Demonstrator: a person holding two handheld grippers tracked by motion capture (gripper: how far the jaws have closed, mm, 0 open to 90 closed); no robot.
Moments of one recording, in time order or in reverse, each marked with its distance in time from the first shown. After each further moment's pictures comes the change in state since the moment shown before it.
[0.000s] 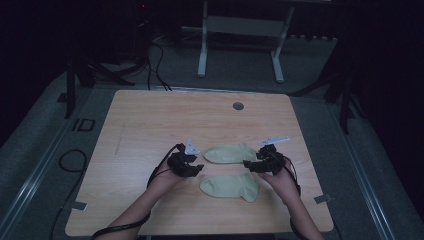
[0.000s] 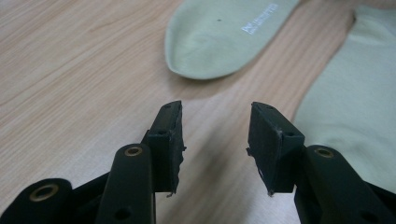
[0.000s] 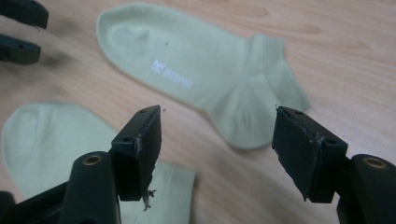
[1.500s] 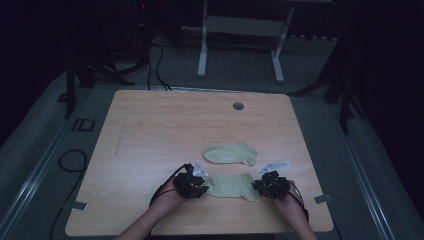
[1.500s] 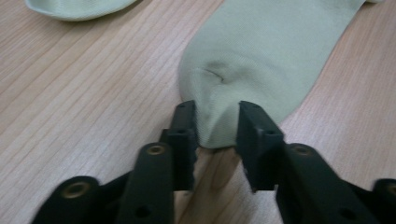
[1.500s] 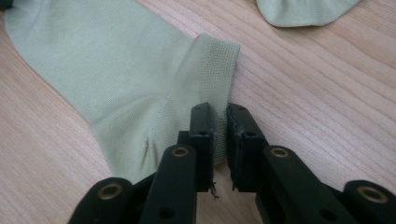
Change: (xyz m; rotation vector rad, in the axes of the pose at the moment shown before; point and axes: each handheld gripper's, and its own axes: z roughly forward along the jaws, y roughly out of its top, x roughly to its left) left arm -0.051 -0.021 0.001 0.090 -0.125 0.045; right arm 0.021 -0.066 -0.008 0.103 -0.010 -0.113
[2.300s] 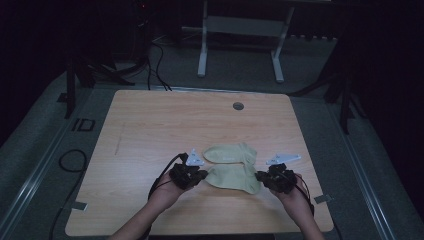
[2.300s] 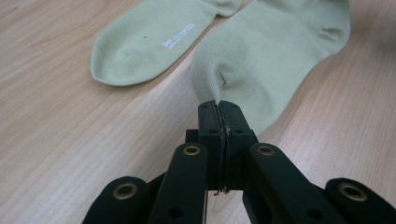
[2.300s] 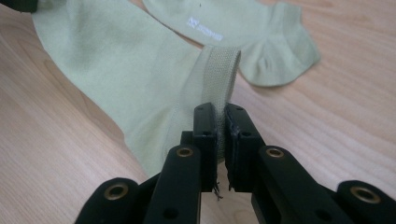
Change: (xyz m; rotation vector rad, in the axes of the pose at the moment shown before) left arm 0.008 0.024 -0.041 -0.134 0.030 -0.045; right arm -0.003 0.023 -0.039 -0.106 0.010 0.022
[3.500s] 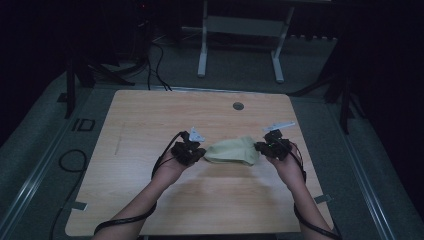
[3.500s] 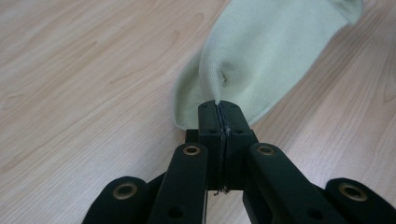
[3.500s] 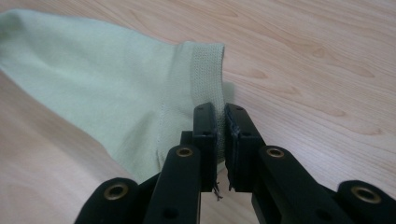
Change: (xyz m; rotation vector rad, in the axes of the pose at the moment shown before) left arm 0.044 0.037 0.015 0.016 0.106 -0.028; right arm -0.048 0.073 0.026 -0.002 -0.080 0.041
